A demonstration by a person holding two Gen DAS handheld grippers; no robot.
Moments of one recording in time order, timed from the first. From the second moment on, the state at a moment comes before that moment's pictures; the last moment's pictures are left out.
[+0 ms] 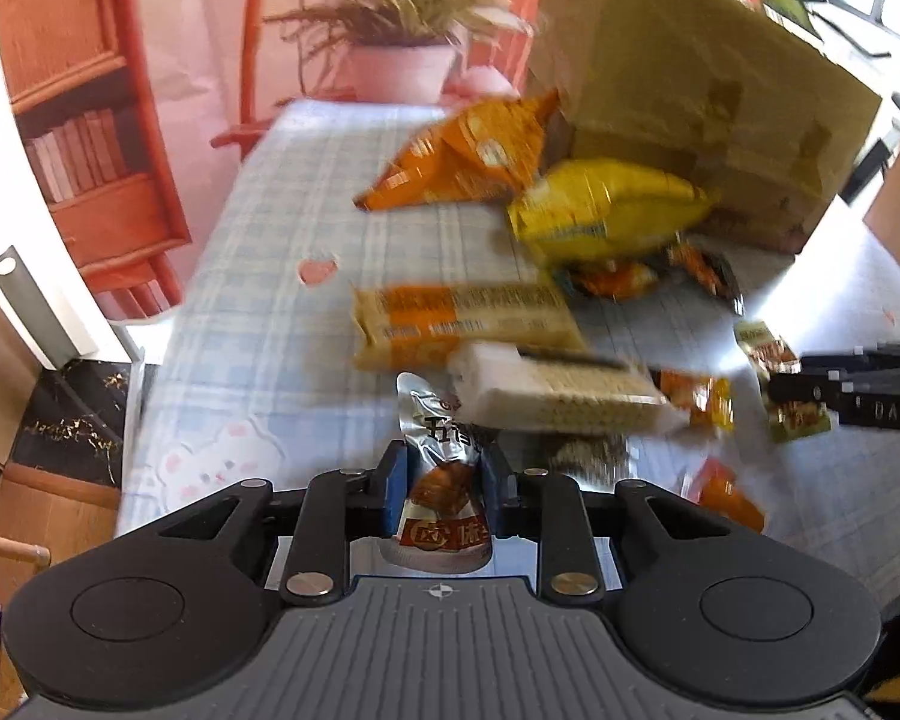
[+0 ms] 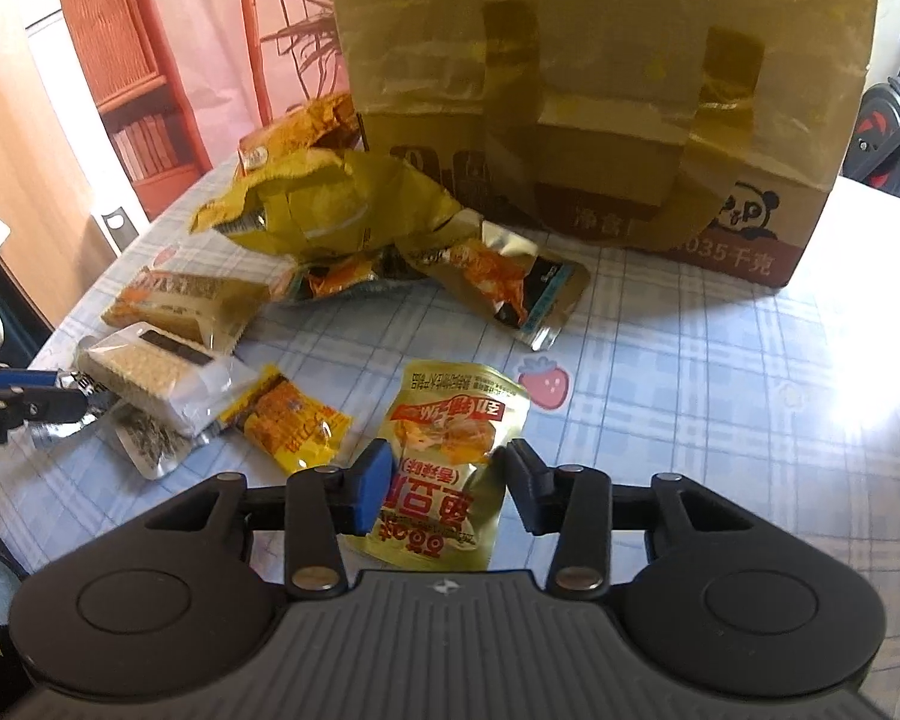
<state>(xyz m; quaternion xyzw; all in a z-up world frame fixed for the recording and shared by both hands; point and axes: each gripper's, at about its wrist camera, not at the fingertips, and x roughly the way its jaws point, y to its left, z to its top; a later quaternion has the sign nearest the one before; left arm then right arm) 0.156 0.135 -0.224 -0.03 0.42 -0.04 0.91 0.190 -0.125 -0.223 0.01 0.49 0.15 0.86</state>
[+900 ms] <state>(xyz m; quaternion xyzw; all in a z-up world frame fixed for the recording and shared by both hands) 0.152 0.122 -0.237 0.00 0.47 -0.07 0.88 0.200 -0.138 -0.191 0.02 0.44 0.16 0.88</state>
